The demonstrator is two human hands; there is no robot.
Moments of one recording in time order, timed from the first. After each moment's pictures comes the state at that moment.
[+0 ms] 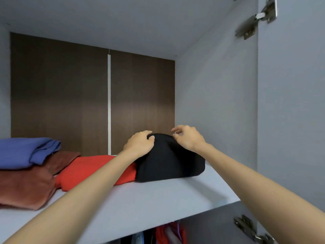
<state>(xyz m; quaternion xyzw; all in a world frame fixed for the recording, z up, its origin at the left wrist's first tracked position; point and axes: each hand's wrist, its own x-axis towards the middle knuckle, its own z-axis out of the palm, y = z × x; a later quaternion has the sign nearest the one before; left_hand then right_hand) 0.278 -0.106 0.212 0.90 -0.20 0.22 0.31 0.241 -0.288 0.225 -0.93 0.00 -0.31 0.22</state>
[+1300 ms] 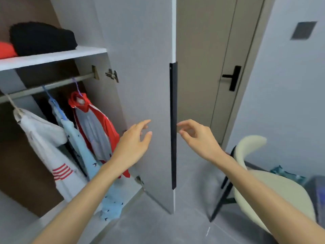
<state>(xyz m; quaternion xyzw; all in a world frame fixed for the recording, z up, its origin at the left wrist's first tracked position) -0.292 -0.165 -0.058 0.81 -0.45 0.02 0.36 -0.435 -0.324 -0.072 -0.87 0.24 -0.27 0.33</state>
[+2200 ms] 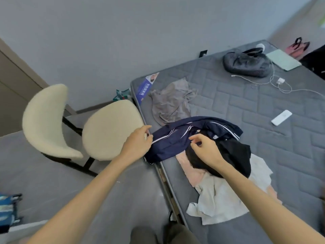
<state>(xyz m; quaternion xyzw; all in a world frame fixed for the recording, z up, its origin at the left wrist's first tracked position) -0.852 -0.487 -0.294 0.57 -0.74 -0.33 0.09 -1.079 -0.404 -0.329 -0.49 0.77 -0.23 0.33</state>
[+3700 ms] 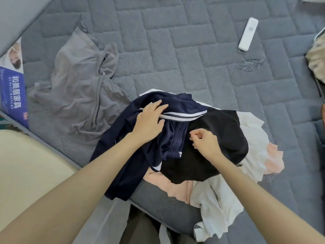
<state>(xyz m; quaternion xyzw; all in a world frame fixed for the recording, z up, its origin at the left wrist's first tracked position) -1.165 -0.659 -0.592 0.23 -0.90 -0.35 -0.11 -1.248 -0.464 -0.592 -0.07 0.90 -0.26 0.35</state>
